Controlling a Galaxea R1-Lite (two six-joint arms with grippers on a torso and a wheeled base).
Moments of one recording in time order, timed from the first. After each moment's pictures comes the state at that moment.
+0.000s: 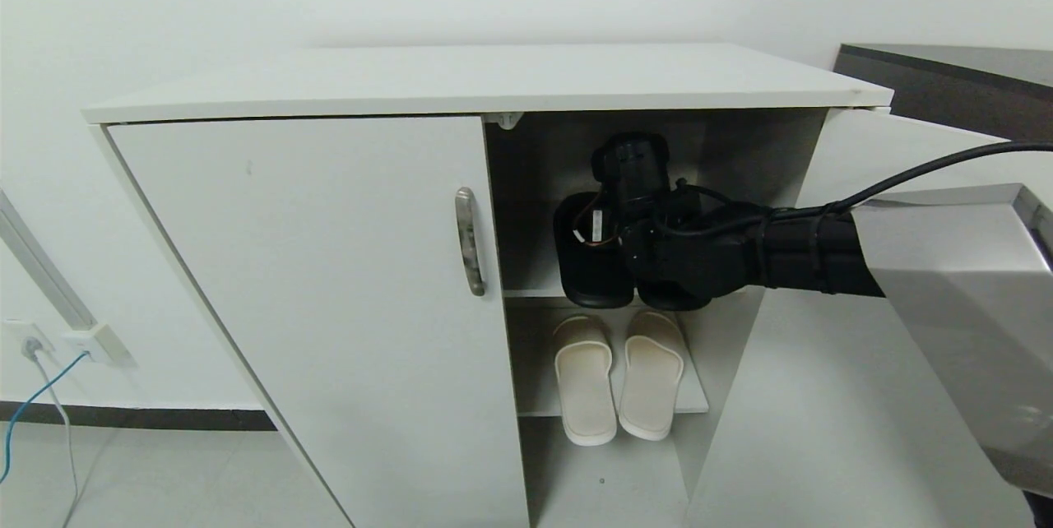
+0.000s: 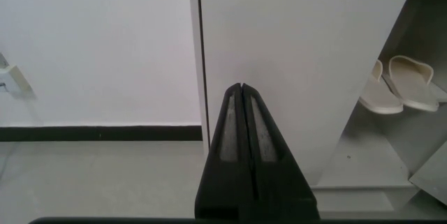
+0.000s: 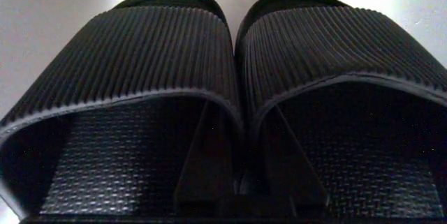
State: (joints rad) left arm 0.00 0.00 0.00 0.00 0.05 0.01; right arm 0.68 2.28 -1.92 -0.04 -0.67 0.24
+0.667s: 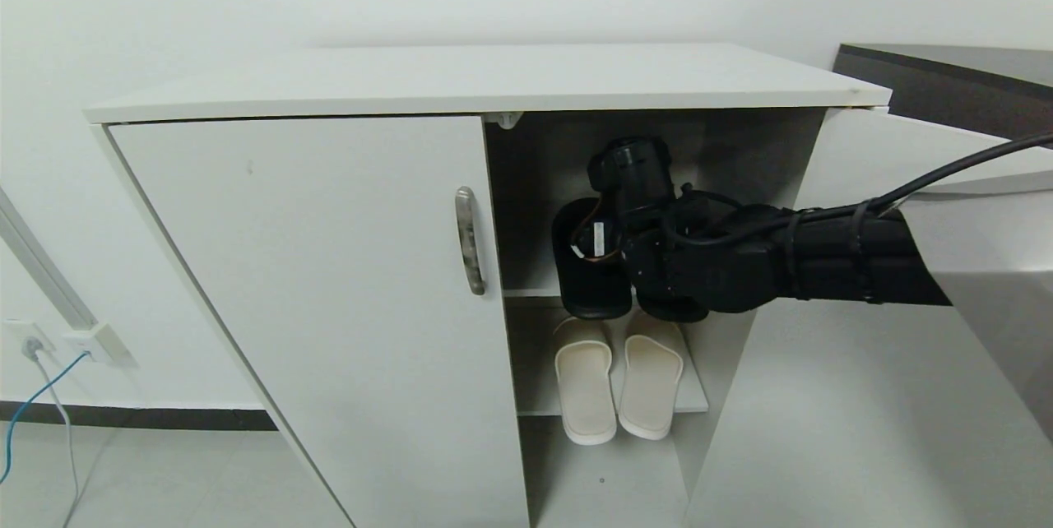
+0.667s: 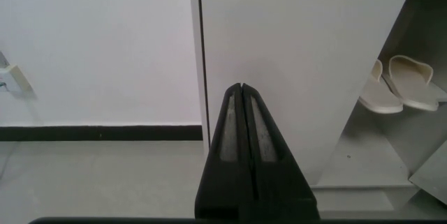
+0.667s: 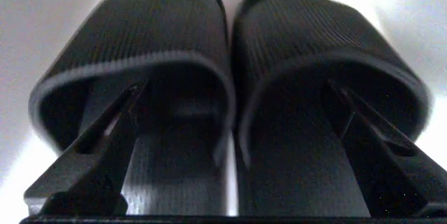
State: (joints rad) left arm 0.00 0.00 0.00 0.00 0.05 0.01; right arm 0.74 2.17 -1.76 -0.03 -0.72 0.25
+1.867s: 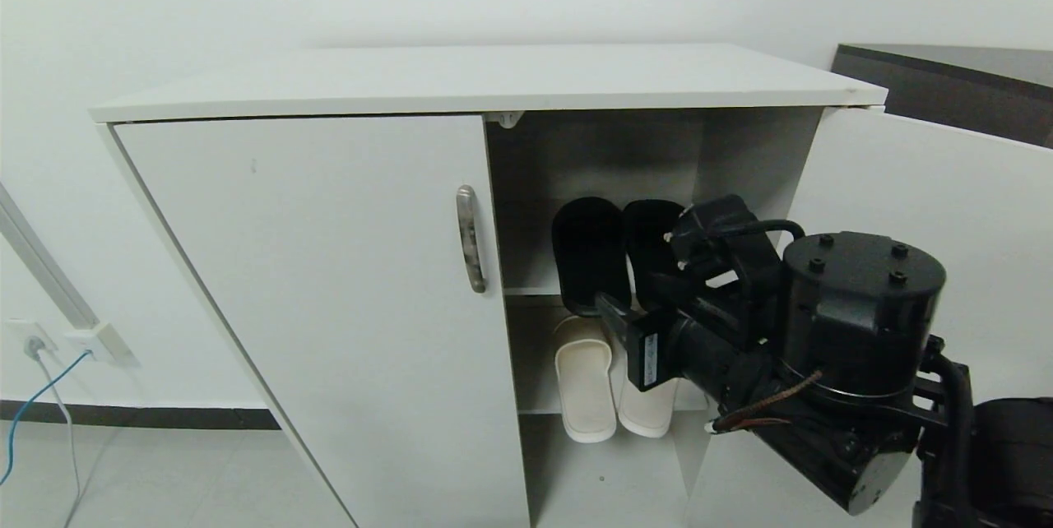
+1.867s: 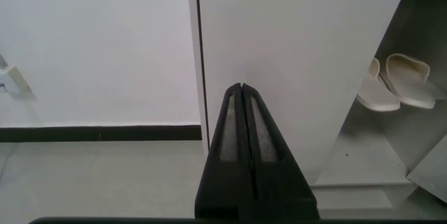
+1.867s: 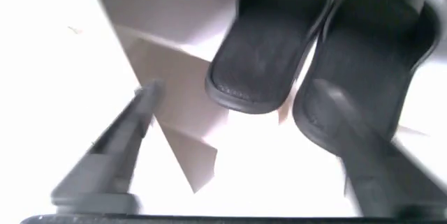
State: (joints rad) left arm 0.00 0.00 0.00 0.00 0.04 0.01; right arm 0.93 1.70 -0.79 -0.82 -0.44 0.05
